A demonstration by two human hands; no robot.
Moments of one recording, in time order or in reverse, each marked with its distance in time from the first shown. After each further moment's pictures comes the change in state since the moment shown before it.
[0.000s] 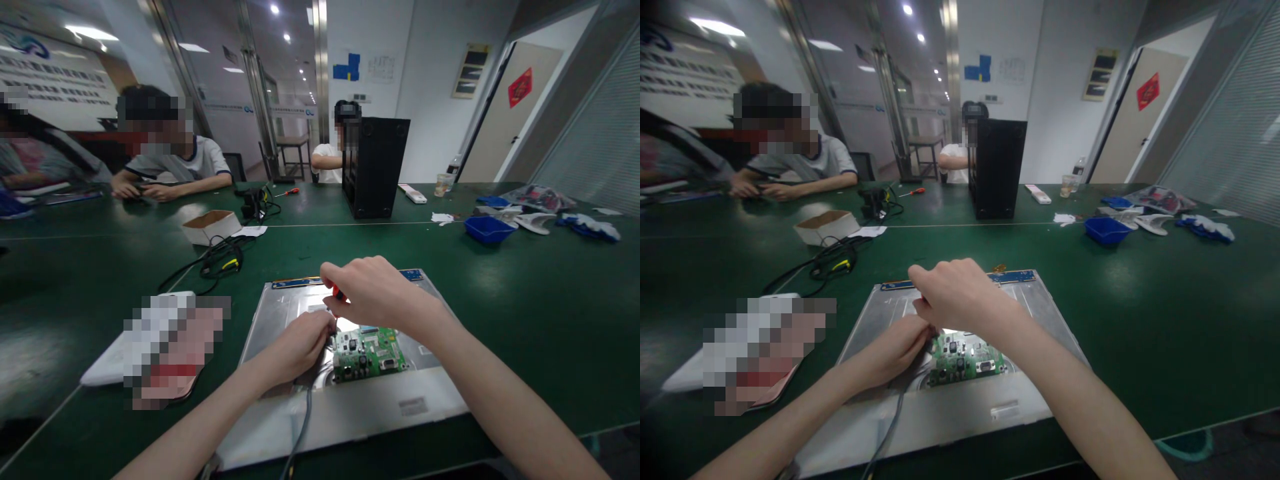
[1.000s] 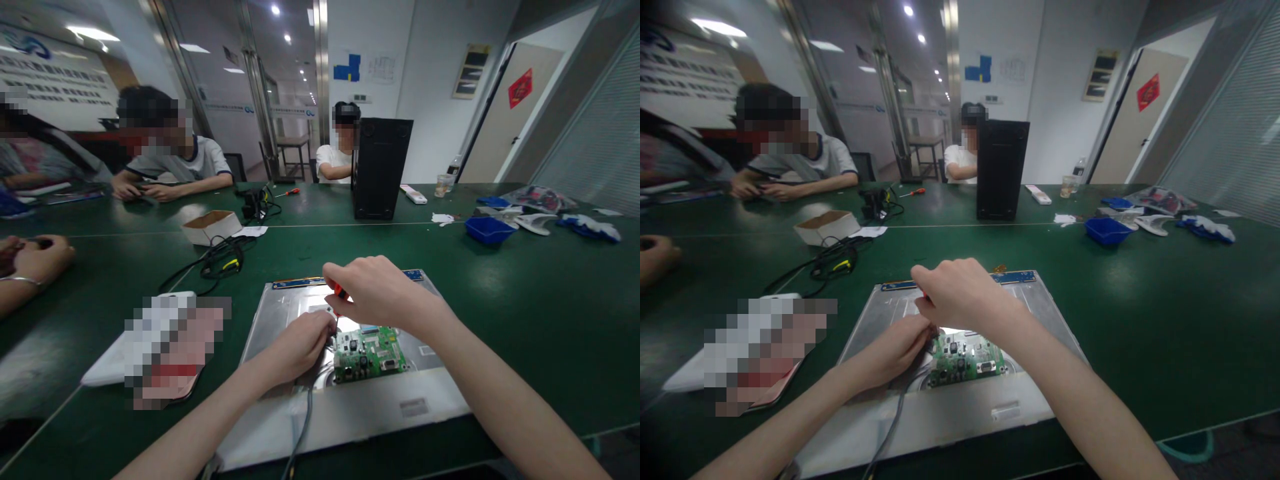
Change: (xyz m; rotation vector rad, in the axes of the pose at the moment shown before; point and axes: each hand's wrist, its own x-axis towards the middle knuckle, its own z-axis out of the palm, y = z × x) left_hand -0.001 0.002 -0.003 0.033 -0.001 0.001; right_hand 0.000 0.002 0.000 0.004 0.007 0.011
